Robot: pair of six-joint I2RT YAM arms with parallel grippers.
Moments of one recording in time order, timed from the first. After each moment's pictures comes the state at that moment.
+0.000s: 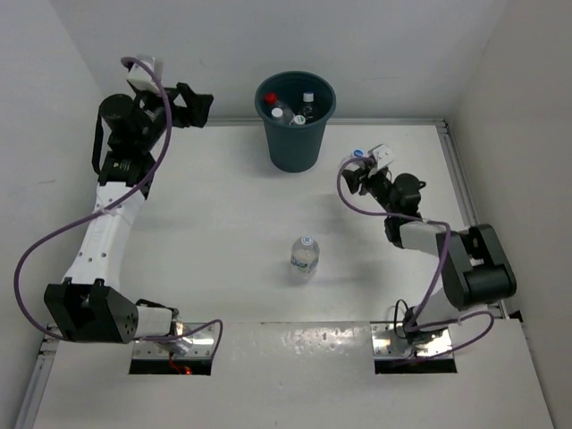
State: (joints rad) left arm -0.02 1.31 1.38 0.10 0.35 -0.18; right arm 0.17 1.59 0.56 1.04 -0.36 -0.11
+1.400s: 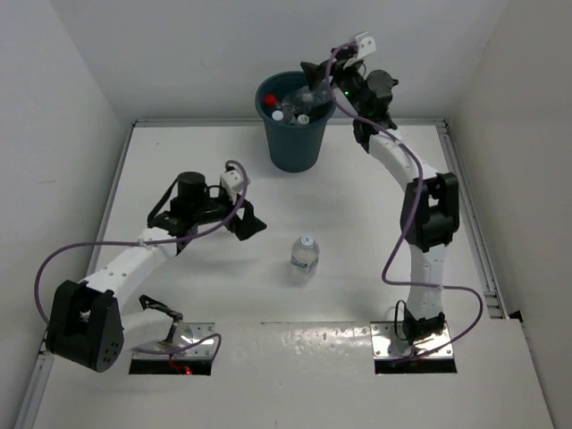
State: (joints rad) left arm -0.29 1.17 0.72 -0.02 0.67 0.12; right arm 0.26 2.15 1.85 0.68 -0.31 0.10
